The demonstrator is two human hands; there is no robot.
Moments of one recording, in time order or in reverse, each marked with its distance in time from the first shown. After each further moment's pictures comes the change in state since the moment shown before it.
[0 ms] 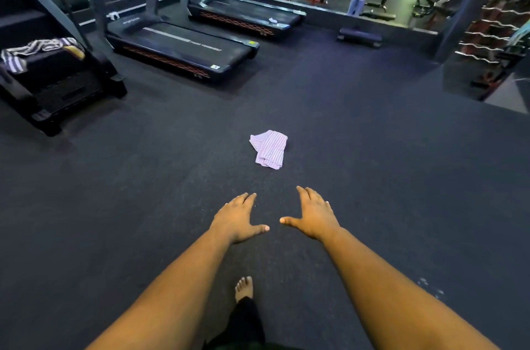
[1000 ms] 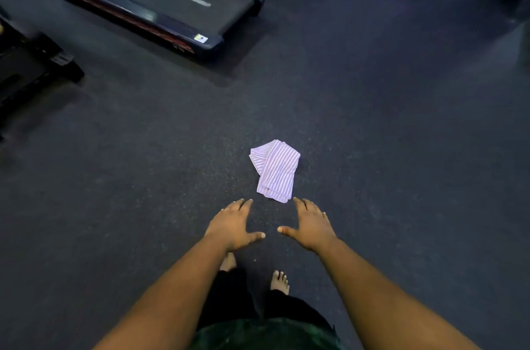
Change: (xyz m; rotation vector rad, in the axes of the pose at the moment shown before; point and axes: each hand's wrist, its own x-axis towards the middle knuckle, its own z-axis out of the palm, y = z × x) left_hand 0.591 -0.100 -0.172 -0.055 -0.249 -0.082; right_hand 0.610 0.001 -0.109 0.003 -0.286 0.056
